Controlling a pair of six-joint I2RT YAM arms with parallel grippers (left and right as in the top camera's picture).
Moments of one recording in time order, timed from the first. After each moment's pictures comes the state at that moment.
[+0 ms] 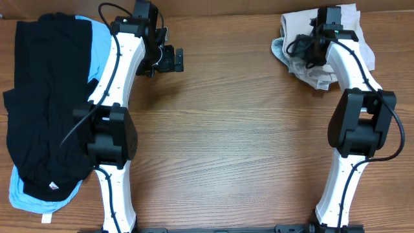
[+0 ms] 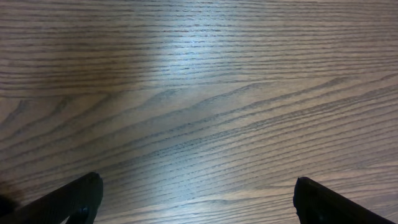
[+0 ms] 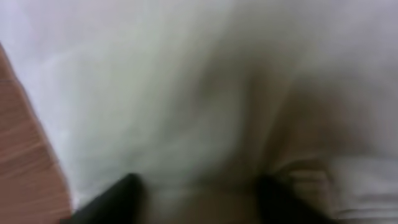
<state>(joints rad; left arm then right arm) -0.14 2.28 2.13 -1.20 0.20 -0.17 -0.07 2.34 1.97 -0.74 -0.09 0.25</state>
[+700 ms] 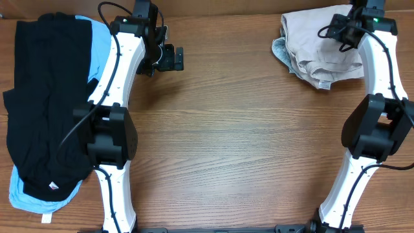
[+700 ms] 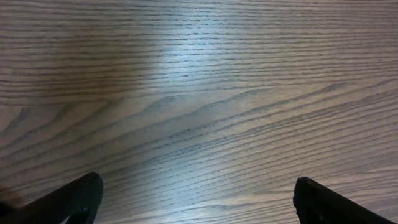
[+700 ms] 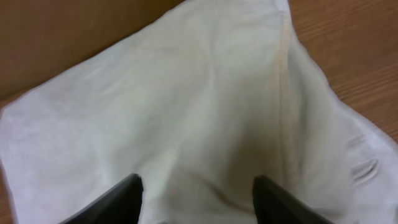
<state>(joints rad) -0.14 2.28 2.13 -1.18 0.20 -0.17 -0.21 2.32 2.16 -0.74 0.00 0.17</state>
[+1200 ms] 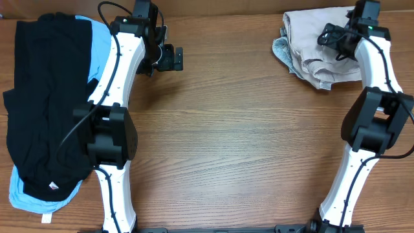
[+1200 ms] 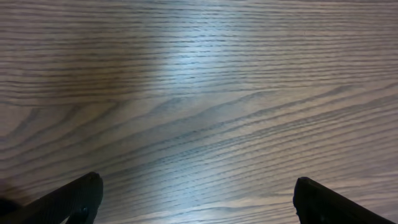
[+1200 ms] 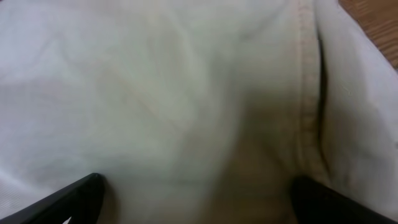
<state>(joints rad) -0.14 2.28 2.13 -1.18 0.18 -0.17 -0.25 2.44 2.16 -0.73 -0.04 0.23</state>
